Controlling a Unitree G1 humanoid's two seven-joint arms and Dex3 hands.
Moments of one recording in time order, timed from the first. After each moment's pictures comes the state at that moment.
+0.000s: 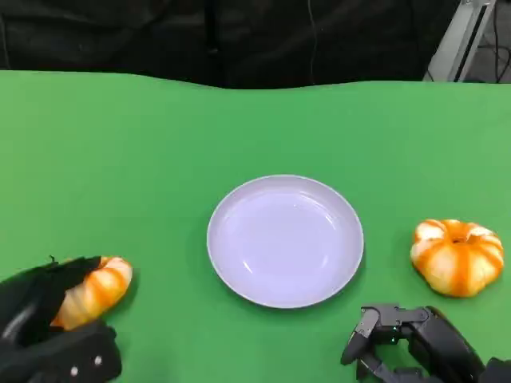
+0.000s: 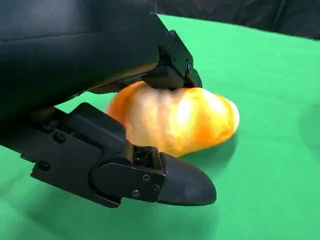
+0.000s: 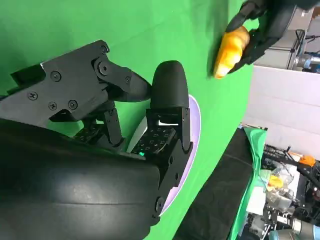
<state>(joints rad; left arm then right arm) -0.11 0.42 -0.13 0.54 0.65 -0.22 0.15 -0.12 -0.08 0.11 0.88 -0.02 -1.01 0.40</state>
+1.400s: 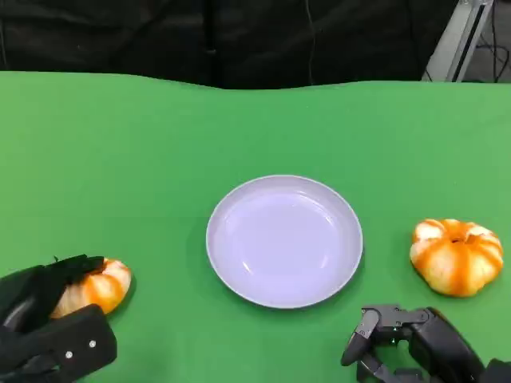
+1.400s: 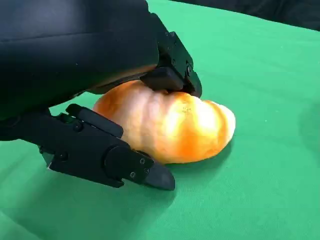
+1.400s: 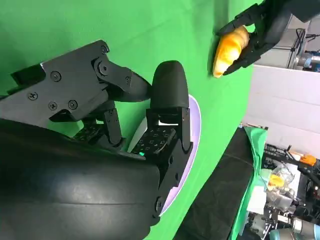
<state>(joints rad) -0.14 0.47 -0.21 0.59 0.54 -0.23 0.12 -0.11 -0.08 0.11 0.86 -0.02 -0.99 0.40</state>
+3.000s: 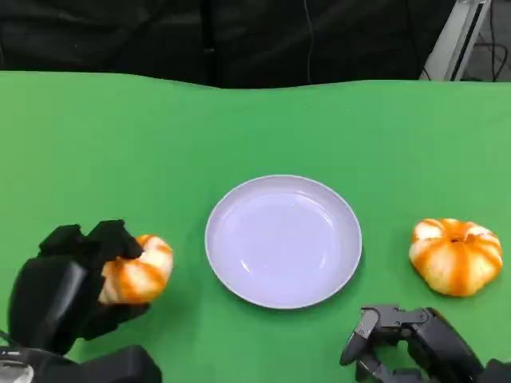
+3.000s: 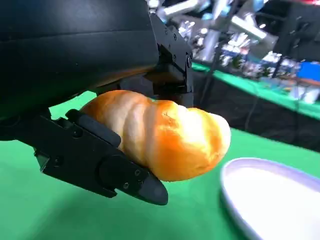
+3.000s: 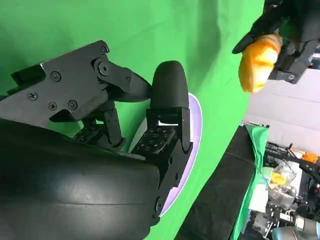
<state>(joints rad) -0.01 0.40 -0.23 0.25 0.69 -0.33 0.51 -0.11 -0.08 0.11 0.86 -0.02 -0.99 0.39</state>
